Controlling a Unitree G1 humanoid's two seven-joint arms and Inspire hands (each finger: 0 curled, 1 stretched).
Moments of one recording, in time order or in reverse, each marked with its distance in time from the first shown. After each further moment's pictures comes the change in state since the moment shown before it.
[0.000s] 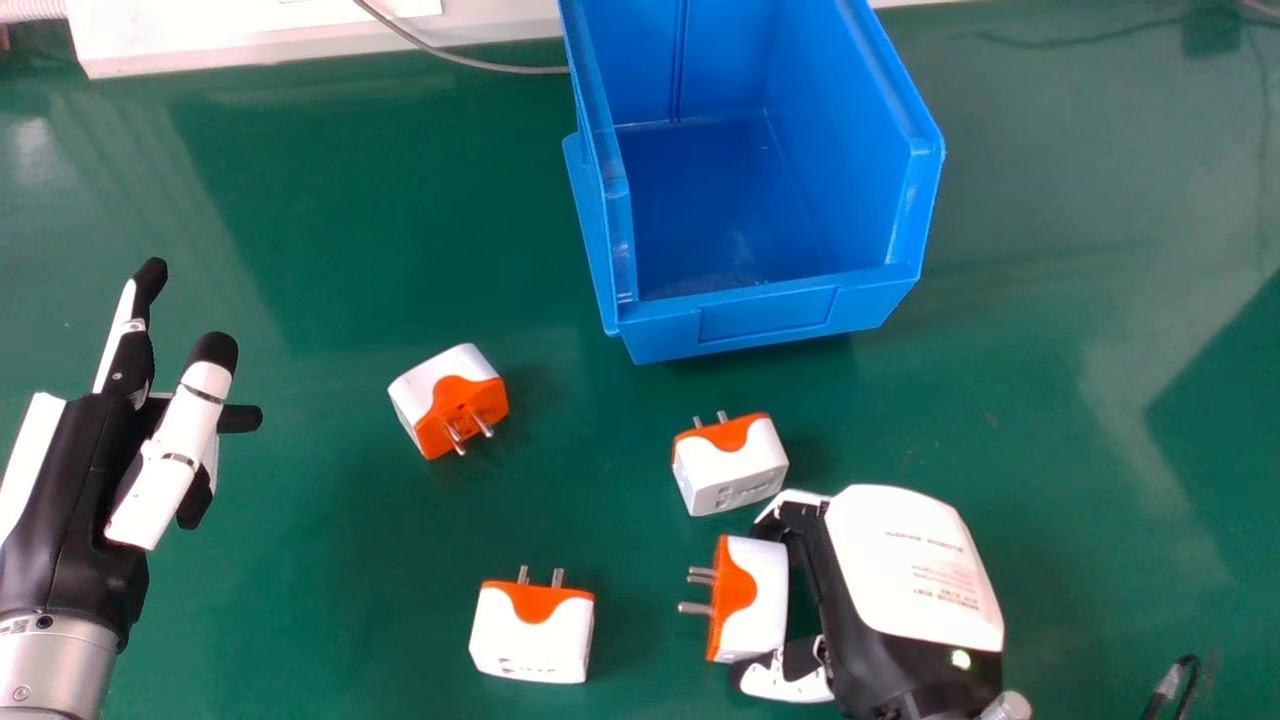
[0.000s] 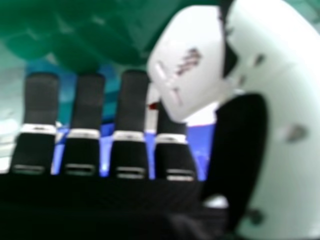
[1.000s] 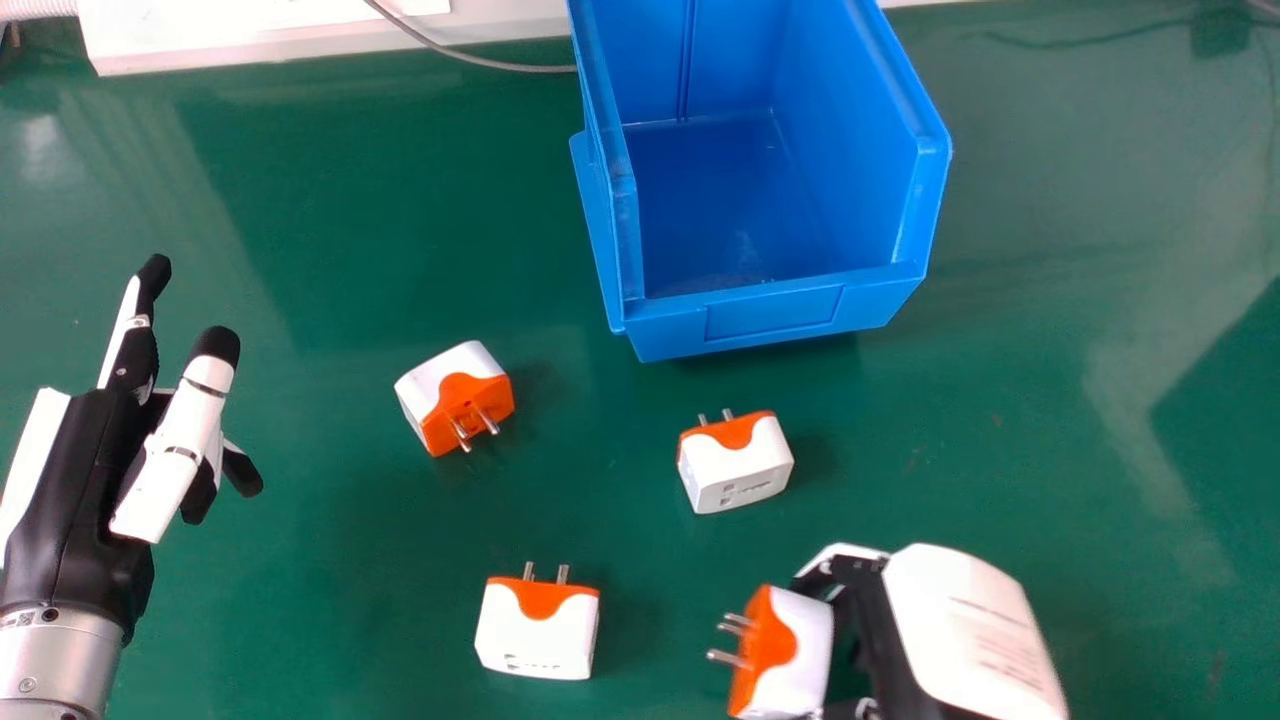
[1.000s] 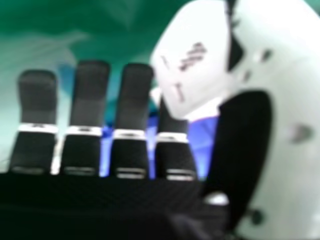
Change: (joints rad) left arm -0.014 -0.006 -0.004 0.000 0.000 0.013 0.001; right arm 0.240 -0.009 -0.030 -0.246 0.002 0.014 0.002
